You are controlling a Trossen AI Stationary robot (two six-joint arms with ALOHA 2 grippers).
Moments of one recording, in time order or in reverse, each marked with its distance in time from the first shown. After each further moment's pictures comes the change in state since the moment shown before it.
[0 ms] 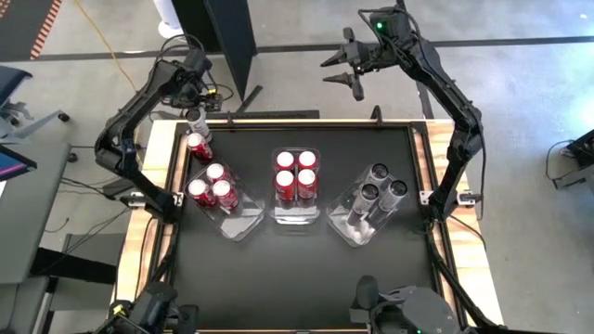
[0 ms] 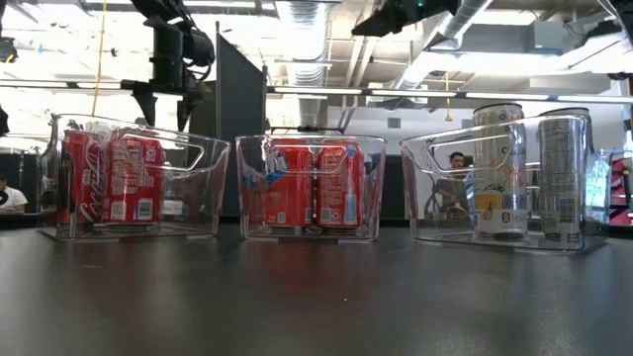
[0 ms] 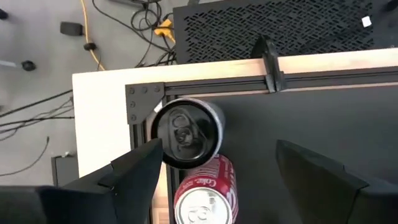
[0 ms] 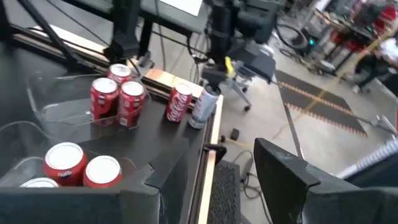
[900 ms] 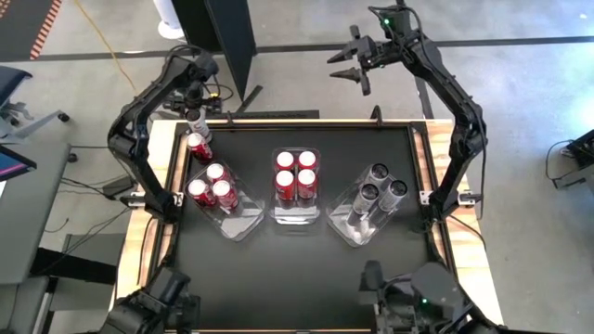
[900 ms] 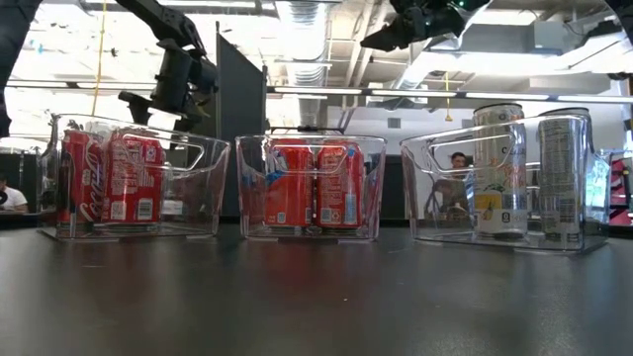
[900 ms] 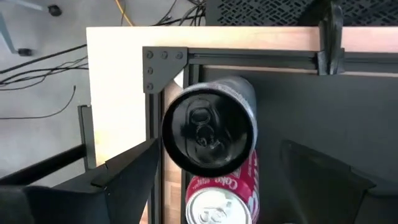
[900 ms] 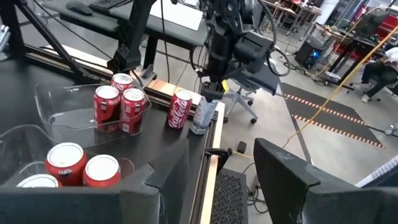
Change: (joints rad) left arm 0.028 0.164 0.062 -0.143 -0.036 -0.108; right arm -0.112 -0.001 -0.115 0.124 -0.189 0.012
